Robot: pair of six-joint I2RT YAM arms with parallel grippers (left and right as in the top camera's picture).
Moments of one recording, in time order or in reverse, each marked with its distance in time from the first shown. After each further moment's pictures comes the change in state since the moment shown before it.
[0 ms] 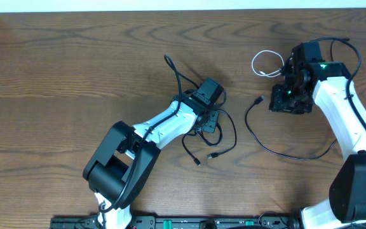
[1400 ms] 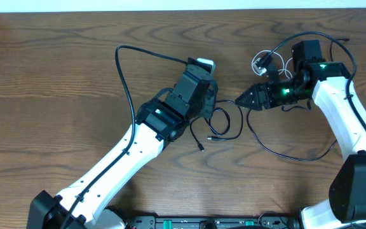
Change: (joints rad) left arm -0.010 -0.467 0.000 0.002 -0.145 0.013; right arm 0.007 0.000 0.000 0.062 -0.715 -0.377
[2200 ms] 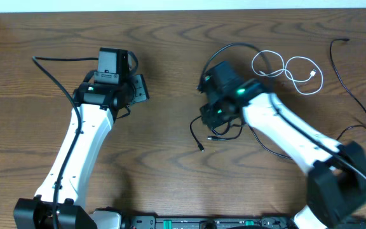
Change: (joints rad) left arm 0.529 0.000 0.000 -0.233 0.127 -0.014; right arm 0.531 0.081 0.000 0.169 0.704 0.328
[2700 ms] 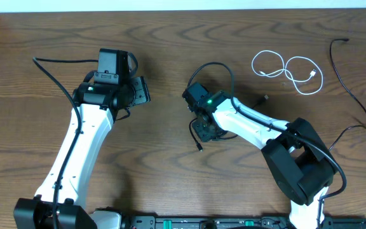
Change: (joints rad) left arm 0.001 0.000 0.000 -0.029 0.007 0.002; right arm 0.100 0.220 0.002 0.016 0.191 0.040
